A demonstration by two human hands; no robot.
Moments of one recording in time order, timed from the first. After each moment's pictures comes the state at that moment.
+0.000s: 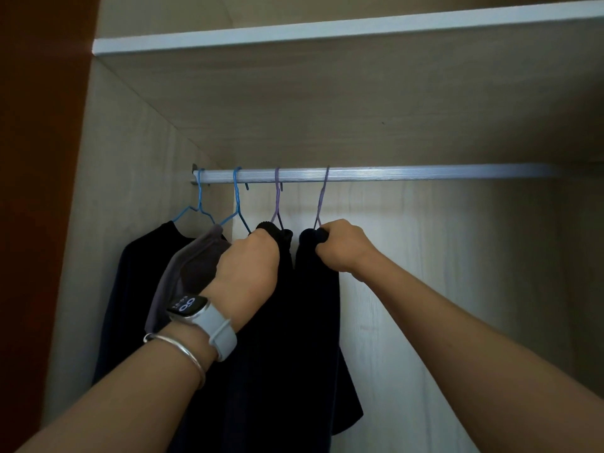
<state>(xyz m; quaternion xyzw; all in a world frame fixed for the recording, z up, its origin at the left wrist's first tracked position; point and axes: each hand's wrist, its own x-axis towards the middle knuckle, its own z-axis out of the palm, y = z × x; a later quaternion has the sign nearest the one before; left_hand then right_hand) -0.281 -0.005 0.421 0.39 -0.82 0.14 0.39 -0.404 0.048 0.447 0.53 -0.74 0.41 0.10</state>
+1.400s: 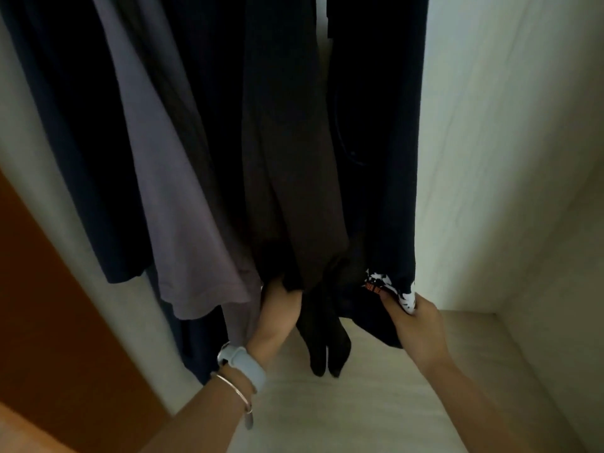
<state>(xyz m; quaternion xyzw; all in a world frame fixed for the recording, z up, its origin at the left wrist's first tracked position) -0.296 -0.016 0.053 0.43 -0.67 -0.51 0.31 -0.429 0.117 0.046 0.26 -0.76 0.58 -0.15</state>
